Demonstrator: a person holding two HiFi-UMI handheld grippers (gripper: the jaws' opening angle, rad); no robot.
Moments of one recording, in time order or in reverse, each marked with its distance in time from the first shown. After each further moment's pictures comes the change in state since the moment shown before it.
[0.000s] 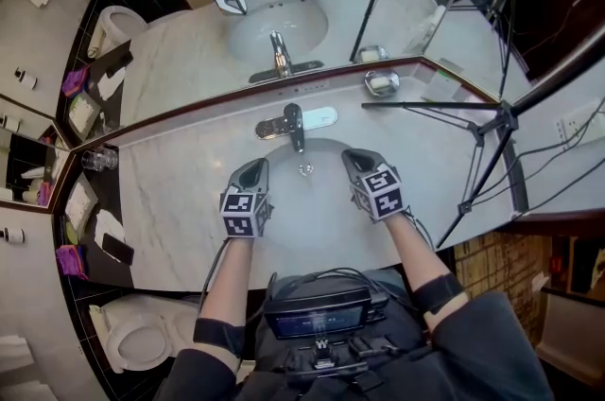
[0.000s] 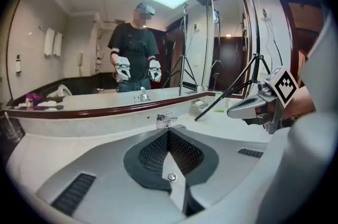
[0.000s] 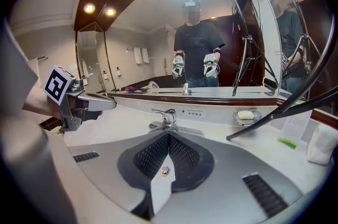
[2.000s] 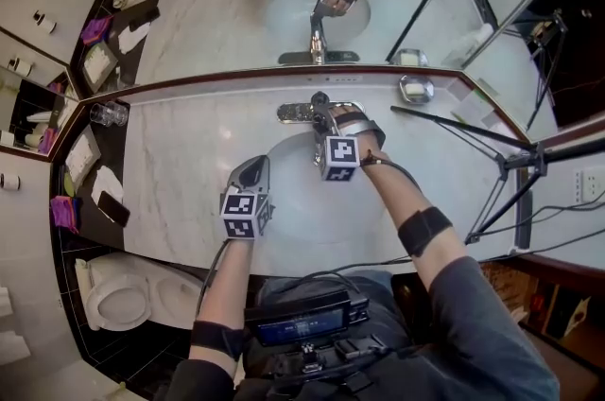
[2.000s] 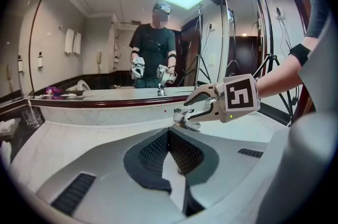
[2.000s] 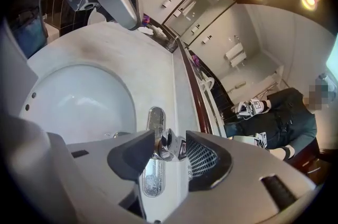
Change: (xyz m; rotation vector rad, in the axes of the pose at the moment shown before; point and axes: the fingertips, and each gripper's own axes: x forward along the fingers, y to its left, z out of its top) left arm -0.030 0.032 -0.027 -0.083 0.015 0.153; right arm 0.160 0.066 0.034 -1.274 0.199 0.157
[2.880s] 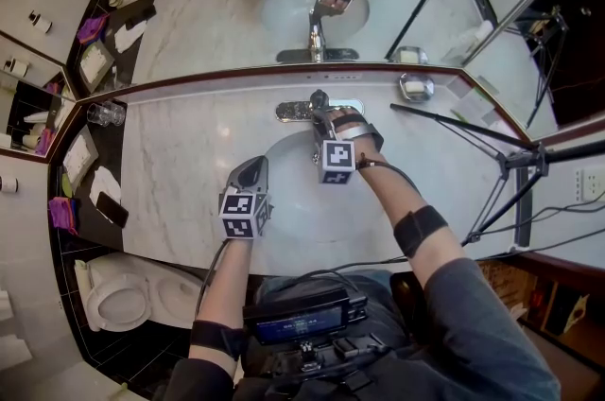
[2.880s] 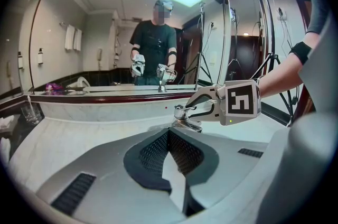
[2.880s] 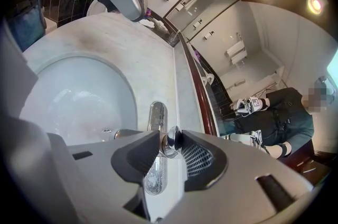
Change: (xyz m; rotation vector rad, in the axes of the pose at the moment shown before) left arm 0.004 0.005 -0.011 -0.016 0.021 -0.003; right arm 0.009 0.011 -0.007 -0.016 0.053 -0.021
